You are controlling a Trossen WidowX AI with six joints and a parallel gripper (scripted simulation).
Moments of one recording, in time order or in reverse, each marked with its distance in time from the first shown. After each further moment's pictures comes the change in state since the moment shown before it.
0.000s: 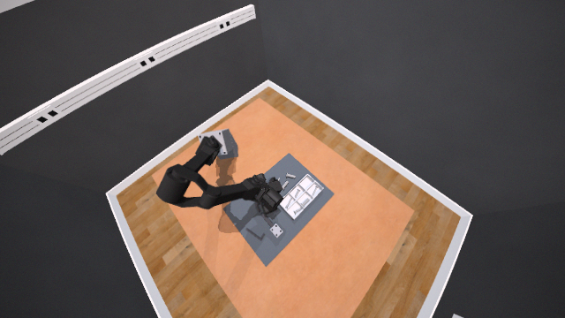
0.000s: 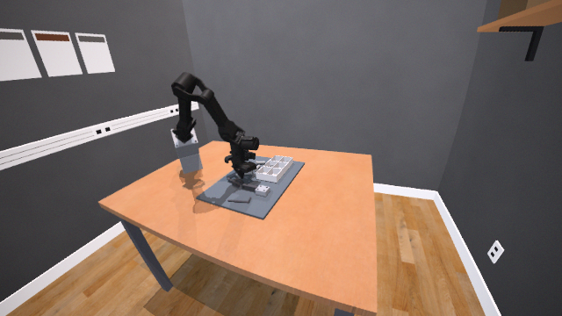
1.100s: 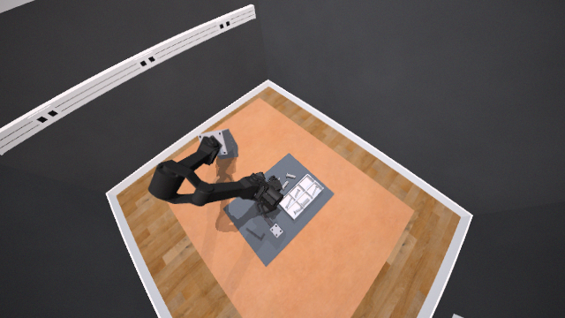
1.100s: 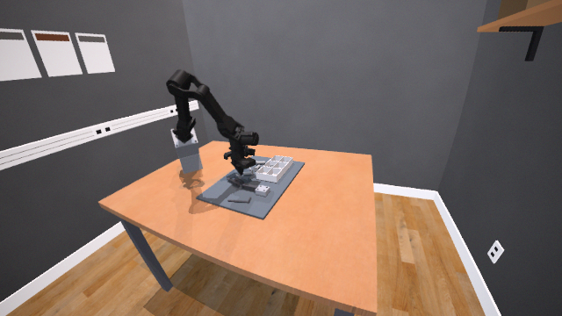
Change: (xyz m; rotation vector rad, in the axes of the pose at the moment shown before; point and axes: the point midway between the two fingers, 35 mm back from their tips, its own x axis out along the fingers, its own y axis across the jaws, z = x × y) arm -0.020 0.000 0.000 0.001 0.000 -0.003
